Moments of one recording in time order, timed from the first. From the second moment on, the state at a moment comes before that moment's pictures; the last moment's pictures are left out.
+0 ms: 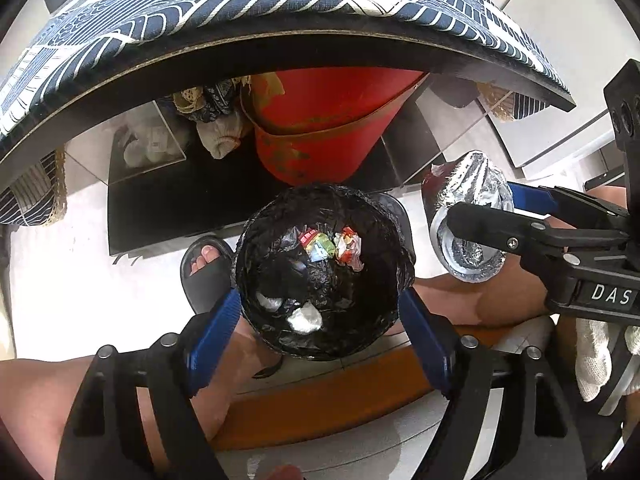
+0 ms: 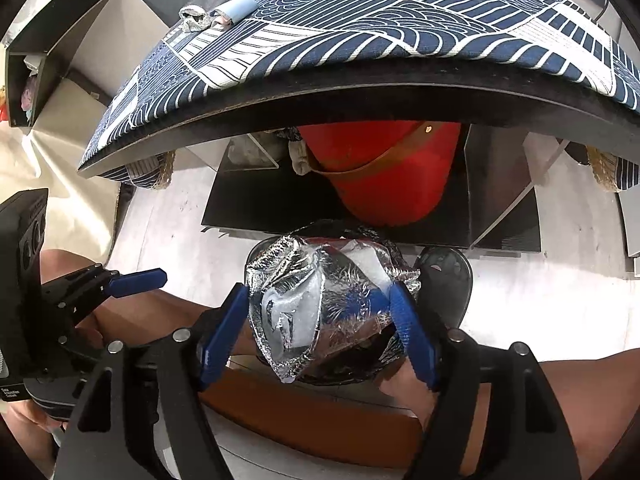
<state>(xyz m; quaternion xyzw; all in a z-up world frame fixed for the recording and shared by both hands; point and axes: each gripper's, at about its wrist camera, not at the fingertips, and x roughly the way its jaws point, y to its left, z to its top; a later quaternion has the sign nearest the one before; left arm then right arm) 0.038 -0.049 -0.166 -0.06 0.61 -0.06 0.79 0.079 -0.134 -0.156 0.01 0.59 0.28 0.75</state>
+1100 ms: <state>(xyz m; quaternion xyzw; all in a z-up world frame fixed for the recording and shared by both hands) 0.054 -0.020 -0.101 -0.08 0.55 -0.01 0.83 0.101 -0.142 -0.097 0.04 0.51 0.35 0.79</state>
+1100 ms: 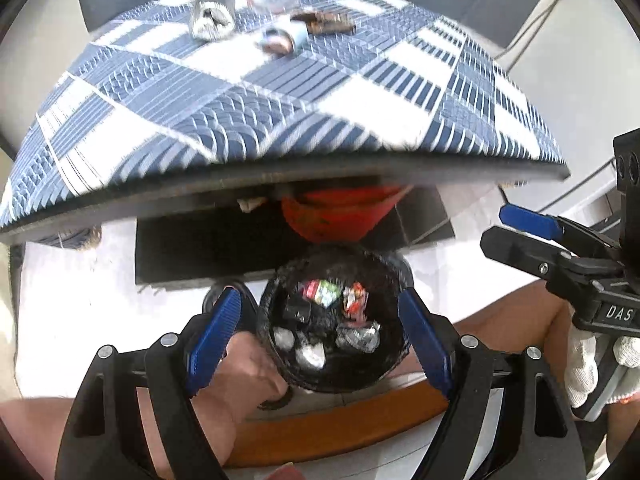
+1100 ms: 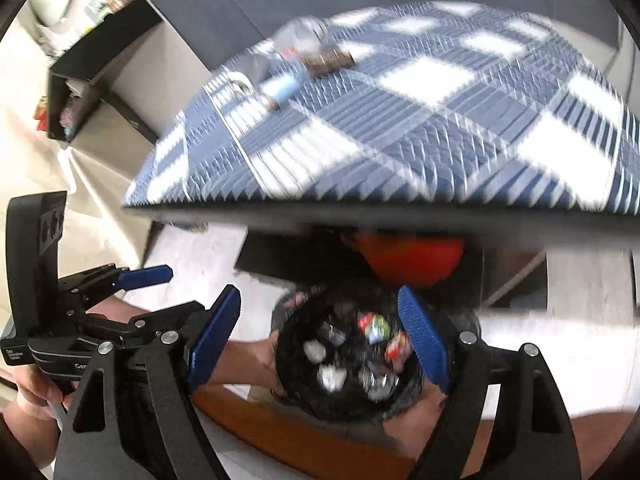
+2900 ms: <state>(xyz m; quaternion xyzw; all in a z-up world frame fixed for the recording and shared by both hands) 0.213 0.036 -0.065 -0.06 0.48 0.02 0.87 0.323 0.007 -0.106 -0.10 0.47 0.34 0.81</state>
